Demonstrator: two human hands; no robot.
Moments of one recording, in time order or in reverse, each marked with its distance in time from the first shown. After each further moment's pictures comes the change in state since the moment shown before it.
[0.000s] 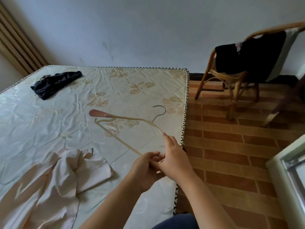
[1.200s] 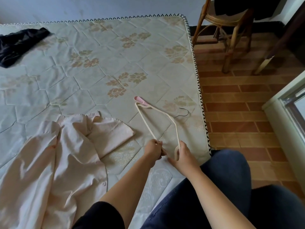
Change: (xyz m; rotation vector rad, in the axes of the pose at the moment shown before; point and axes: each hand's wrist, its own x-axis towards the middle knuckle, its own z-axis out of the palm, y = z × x) left_hand 0.100 -0.083 -0.216 0.823 0.163 -0.013; right_hand -0.069 0.049 0.250 0.082 -0.073 0.561
